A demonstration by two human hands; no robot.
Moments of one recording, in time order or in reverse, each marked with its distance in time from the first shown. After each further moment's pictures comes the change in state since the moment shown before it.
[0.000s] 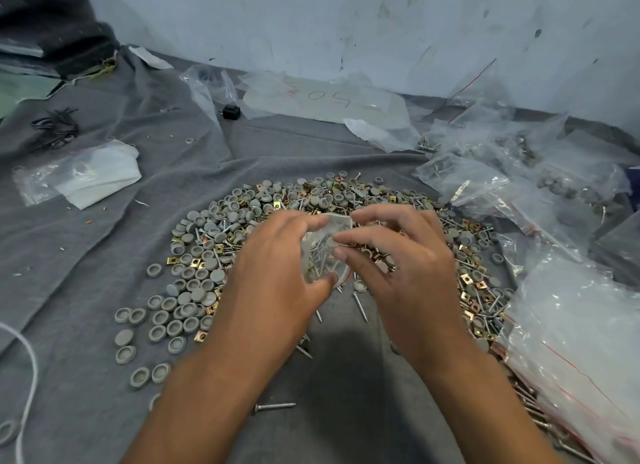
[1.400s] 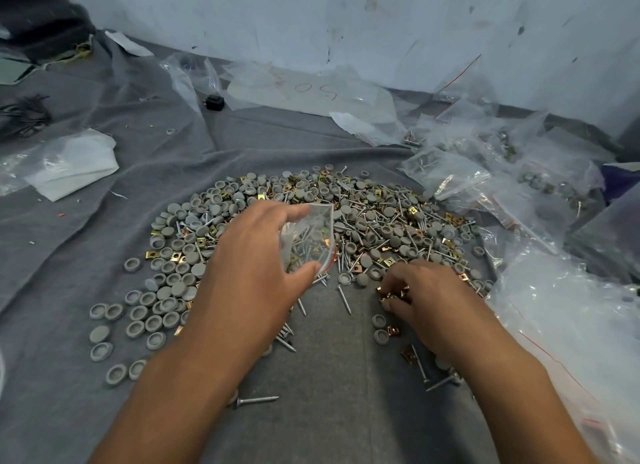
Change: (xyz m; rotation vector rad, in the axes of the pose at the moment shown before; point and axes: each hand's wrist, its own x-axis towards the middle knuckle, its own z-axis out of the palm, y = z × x) left_hand -0.002 0.003 -0.003 -0.013 -0.016 -0.036; right_hand -0.020 0.051 -0.037 -0.401 -0.764 0.397
